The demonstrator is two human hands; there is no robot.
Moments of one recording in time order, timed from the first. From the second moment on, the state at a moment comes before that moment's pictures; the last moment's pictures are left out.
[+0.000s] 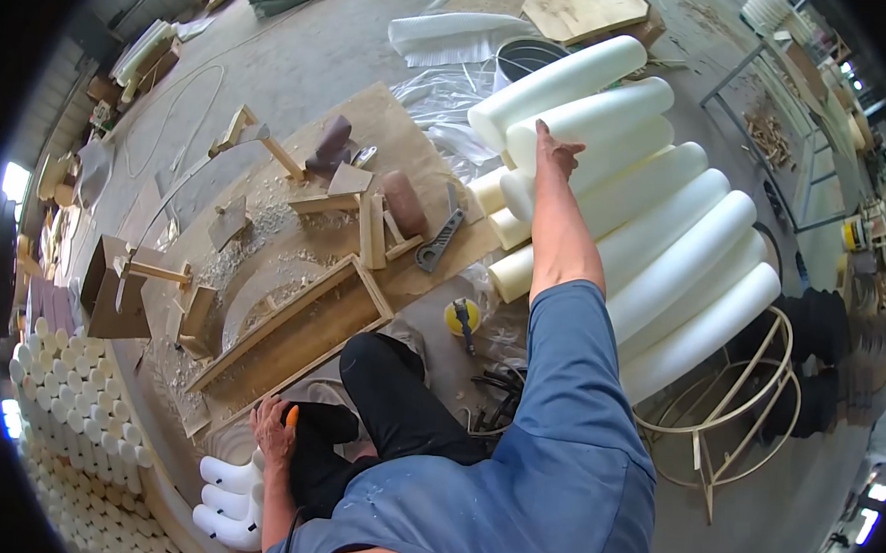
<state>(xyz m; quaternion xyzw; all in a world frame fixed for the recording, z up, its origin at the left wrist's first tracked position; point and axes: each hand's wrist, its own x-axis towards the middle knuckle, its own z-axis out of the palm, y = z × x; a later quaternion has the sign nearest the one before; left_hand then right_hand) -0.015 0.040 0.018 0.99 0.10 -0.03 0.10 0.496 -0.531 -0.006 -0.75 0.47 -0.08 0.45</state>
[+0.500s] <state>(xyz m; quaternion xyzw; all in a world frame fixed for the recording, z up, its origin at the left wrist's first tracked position) -0.023 0.047 0.009 0.99 0.09 -0.01 0.11 0.324 -0.579 -0.041 -0.58 0.07 -0.24 0.78</state>
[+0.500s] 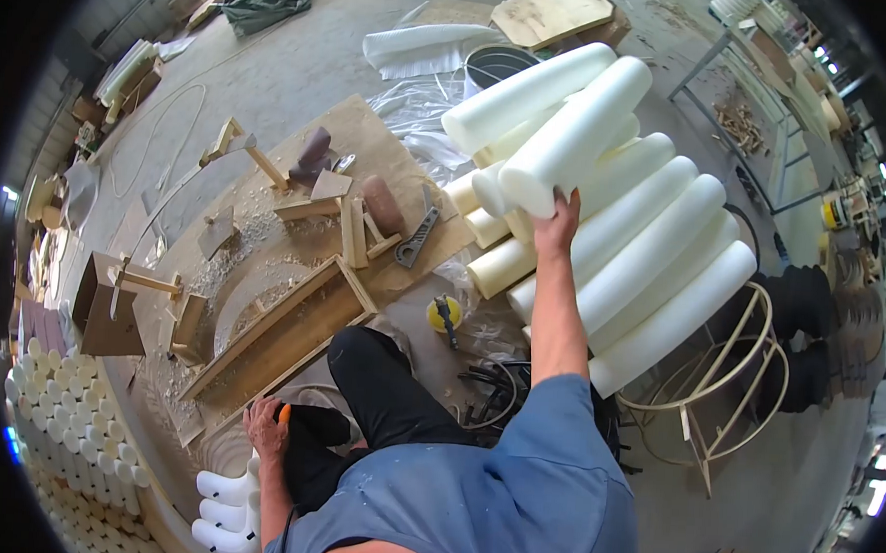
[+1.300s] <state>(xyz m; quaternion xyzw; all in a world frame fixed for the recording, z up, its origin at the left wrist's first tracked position) -0.059 0.253 0.071 0.47 0.36 0.47 0.65 0.087 -0.408 0.184 -0.85 -0.43 0.03 0.32</state>
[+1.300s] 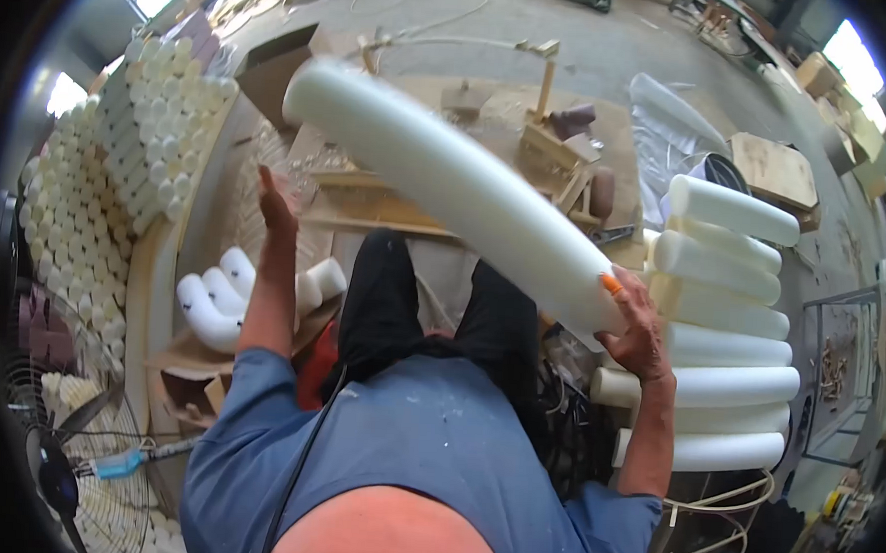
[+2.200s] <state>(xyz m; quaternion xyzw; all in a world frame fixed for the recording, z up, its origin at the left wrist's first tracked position) -0.220 0.227 0.056 0.42 0.25 0.41 0.77 0.087 -0.380 0.128 -0.63 -0.07 0.04 0.77</state>
